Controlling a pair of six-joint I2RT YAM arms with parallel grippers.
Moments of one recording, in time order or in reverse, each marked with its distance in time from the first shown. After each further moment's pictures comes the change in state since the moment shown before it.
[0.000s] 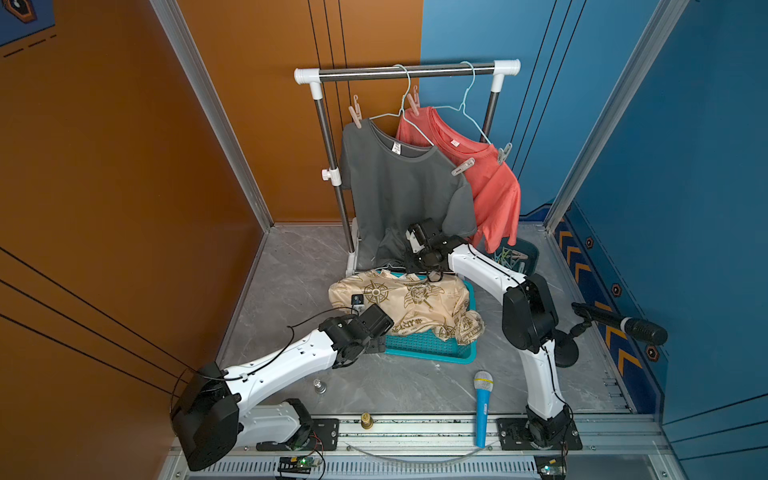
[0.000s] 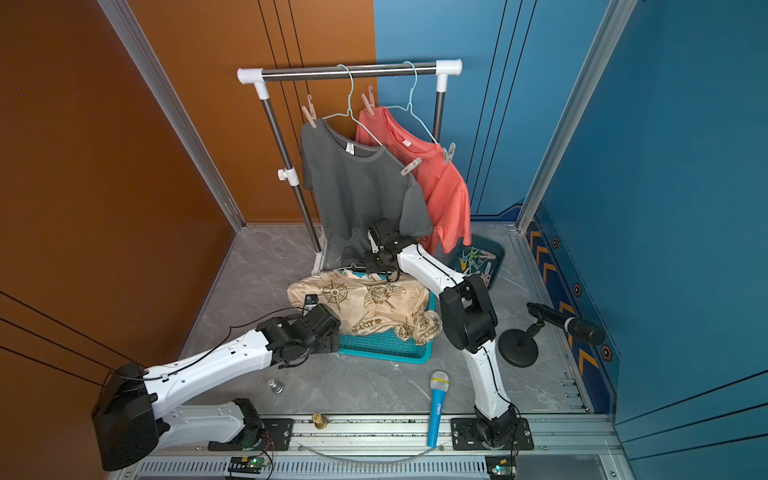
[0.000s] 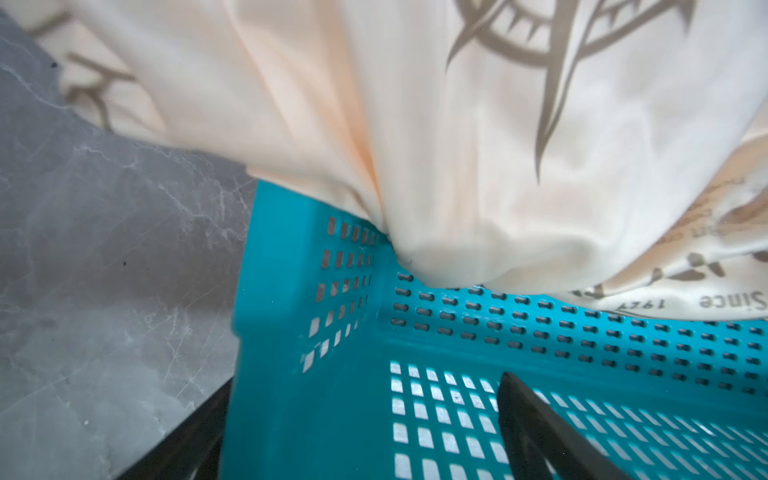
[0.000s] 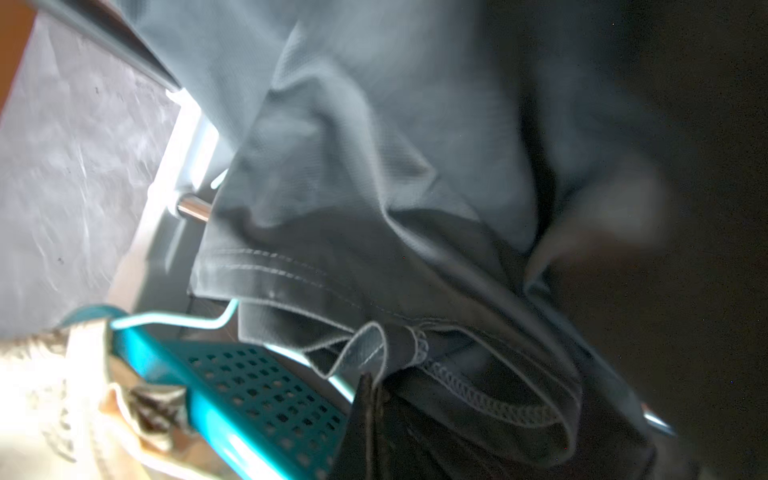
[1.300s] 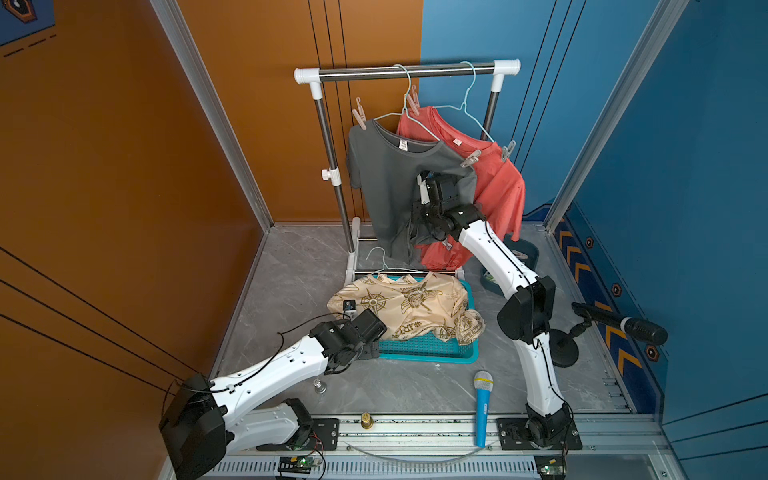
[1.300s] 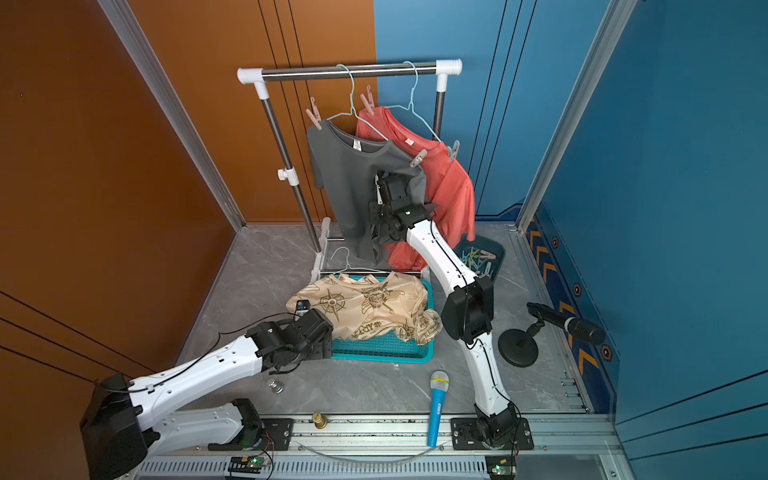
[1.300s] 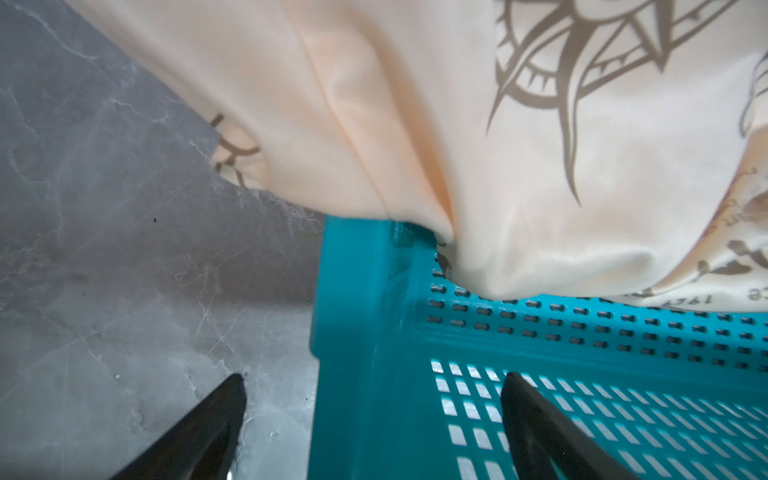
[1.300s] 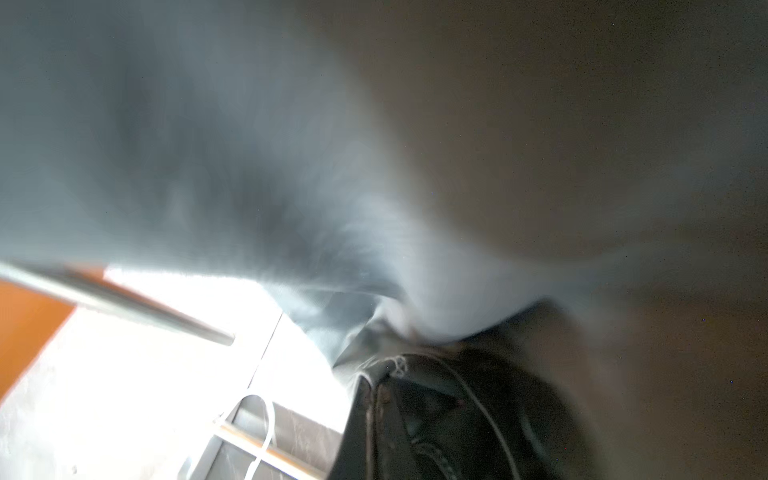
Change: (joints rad) left arm 0.011 -0.087 -0.043 -0.078 0.018 -0.039; right arm -0.034 0.110 0.484 0.007 0.163 -0.105
